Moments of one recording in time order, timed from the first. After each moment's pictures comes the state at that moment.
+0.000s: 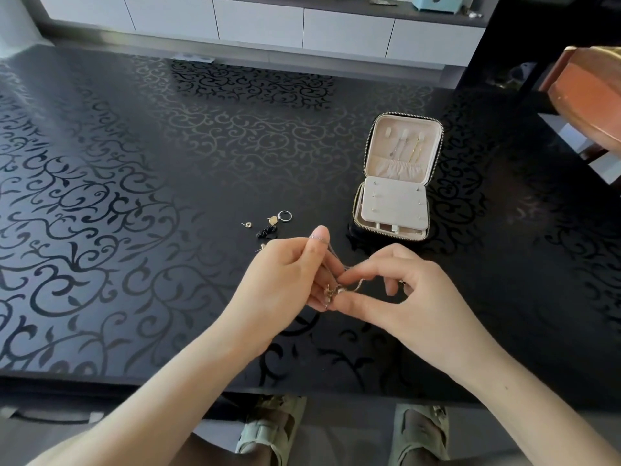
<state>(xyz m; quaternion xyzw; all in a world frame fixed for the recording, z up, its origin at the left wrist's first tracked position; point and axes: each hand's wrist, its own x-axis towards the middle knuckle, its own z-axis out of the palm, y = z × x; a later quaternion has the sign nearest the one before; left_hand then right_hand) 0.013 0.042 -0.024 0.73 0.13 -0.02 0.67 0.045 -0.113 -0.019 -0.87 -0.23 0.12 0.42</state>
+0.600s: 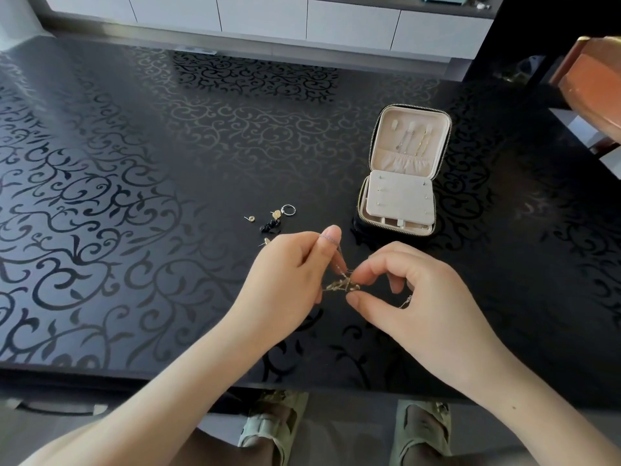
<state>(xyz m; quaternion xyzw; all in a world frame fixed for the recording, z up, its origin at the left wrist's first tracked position) 0.011 0.042 -0.025 0.85 0.12 0.04 0.52 0.039 -0.112 -0.019 -0.88 -0.28 0.04 0.37</state>
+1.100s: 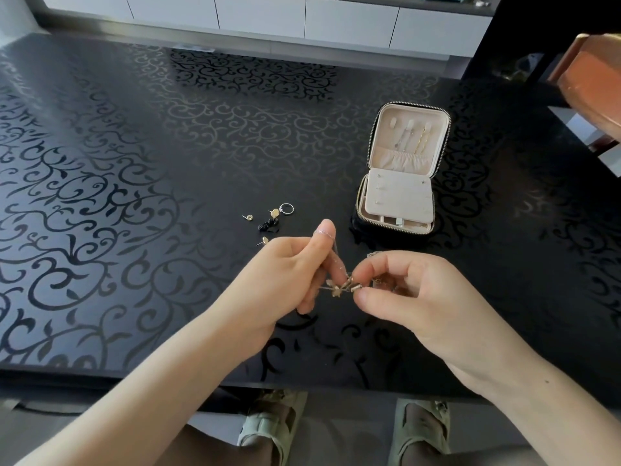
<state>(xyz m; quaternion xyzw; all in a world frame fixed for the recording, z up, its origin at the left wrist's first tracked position) 0.011 0.045 -0.023 0.74 0.14 -0.07 0.66 0.042 -0.114 -0.013 -0.79 -0.19 0.23 0.54</state>
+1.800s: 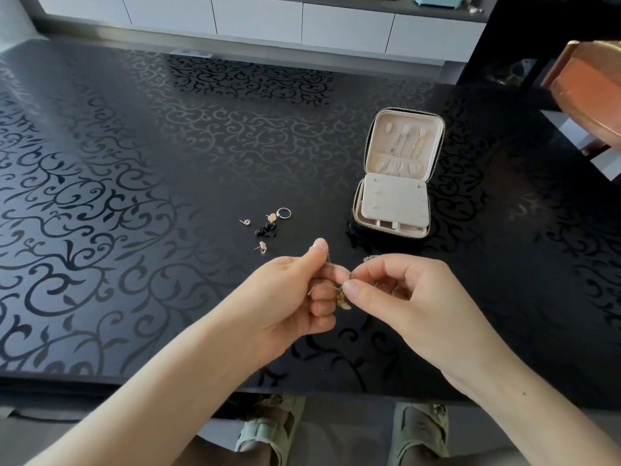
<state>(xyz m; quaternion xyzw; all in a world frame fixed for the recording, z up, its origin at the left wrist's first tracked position) 0.016 0.040 -0.026 0.52 0.20 -0.18 0.81 0.039 -0.110 -0.011 -0.82 -0.20 0.16 0.51</state>
